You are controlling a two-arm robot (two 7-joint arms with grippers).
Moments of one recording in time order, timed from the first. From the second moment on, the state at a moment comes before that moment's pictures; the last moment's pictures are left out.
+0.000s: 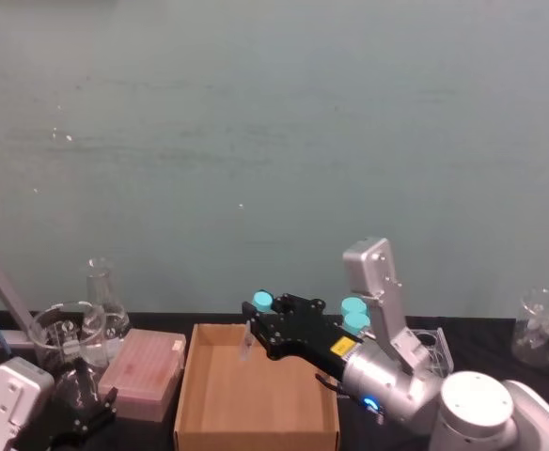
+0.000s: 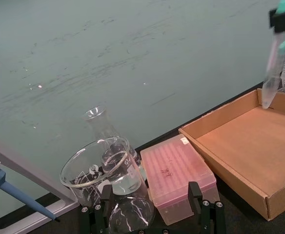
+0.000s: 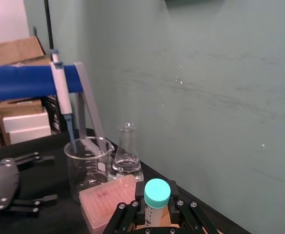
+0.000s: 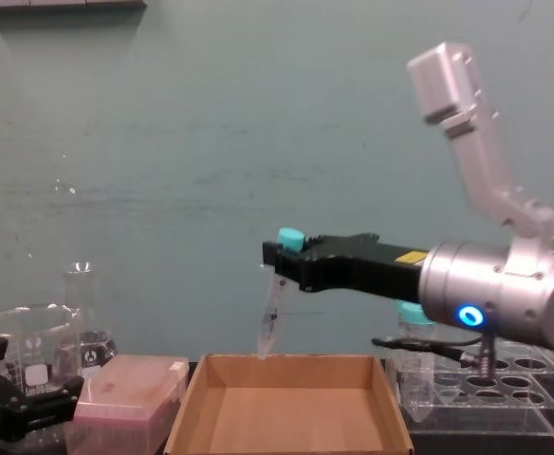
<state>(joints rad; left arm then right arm) -0.20 0.60 0.45 -1.41 -0.25 -0.12 0.03 0.58 0.18 -0.49 -1.13 0.32 -0.04 0.46</state>
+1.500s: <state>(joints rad) -0.20 0.60 0.45 -1.41 -0.25 -0.12 0.03 0.55 0.18 -0.48 -1.11 0.28 -0.13 0.46</state>
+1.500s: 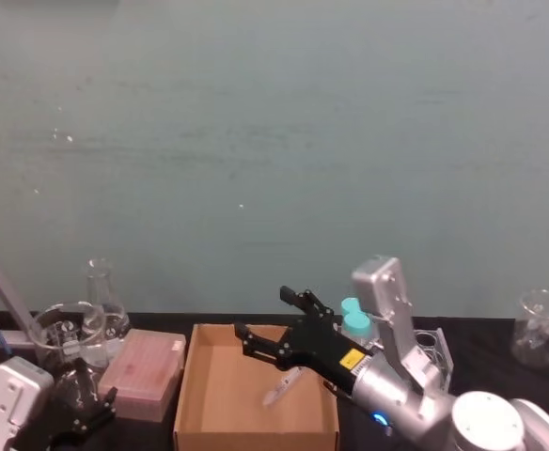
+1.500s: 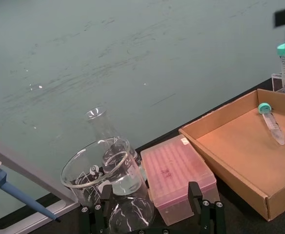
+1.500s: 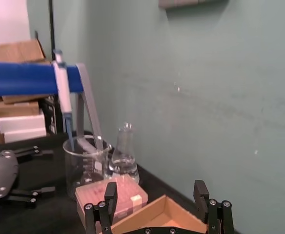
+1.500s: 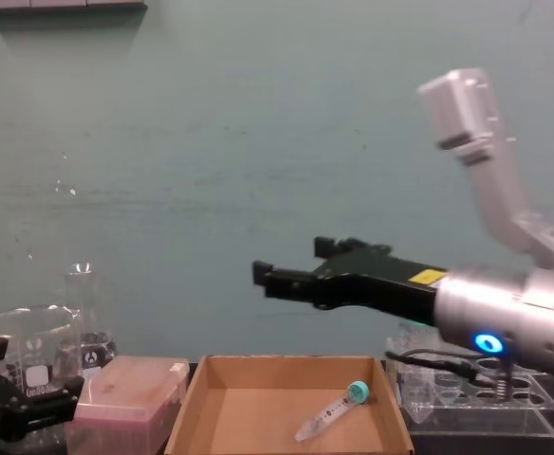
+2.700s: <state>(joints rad) -0.20 0.60 0.45 -1.41 -0.25 -0.12 0.03 0.18 0.25 -0.12 -1.36 0.17 -0.04 -0.03</state>
